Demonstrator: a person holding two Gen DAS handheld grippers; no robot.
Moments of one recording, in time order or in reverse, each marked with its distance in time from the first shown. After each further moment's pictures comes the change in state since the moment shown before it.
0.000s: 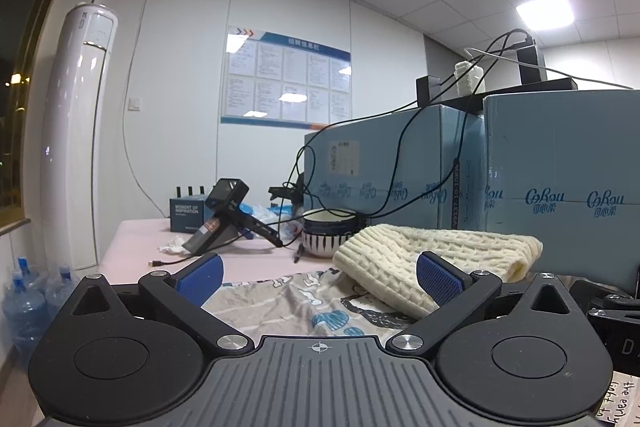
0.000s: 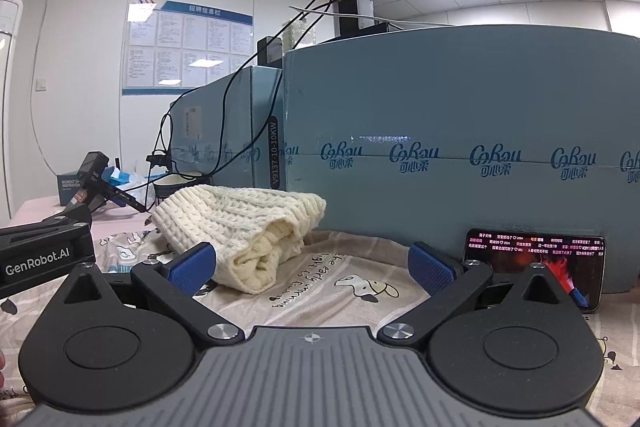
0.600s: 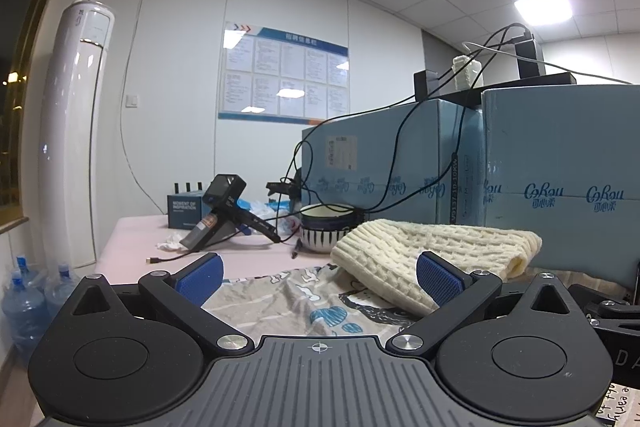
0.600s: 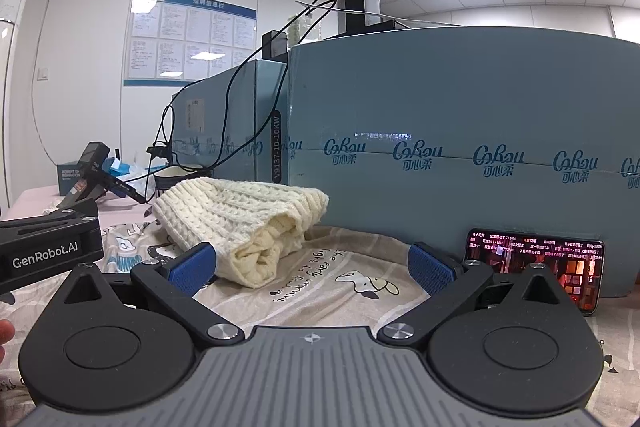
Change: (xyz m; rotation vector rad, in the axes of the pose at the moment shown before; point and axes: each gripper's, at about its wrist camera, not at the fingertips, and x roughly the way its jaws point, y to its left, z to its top) left arm 0.004 -0.003 0.000 0.005 0.015 -0.006; right arm 0.001 0.004 0.000 -0.028 0.015 -0.003
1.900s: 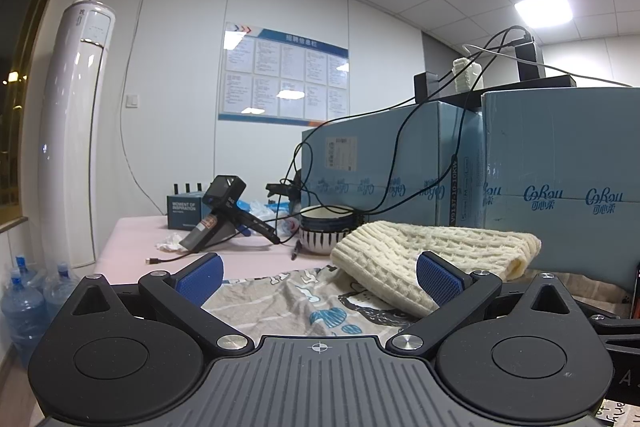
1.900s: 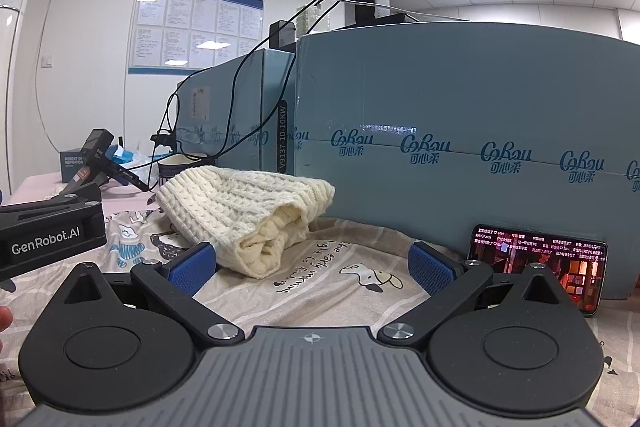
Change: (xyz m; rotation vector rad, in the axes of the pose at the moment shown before) left arm -0.001 0.001 -0.001 -0.007 -0.005 0.000; right arm 0.003 0.004 -0.001 -0.025 0.028 0.008
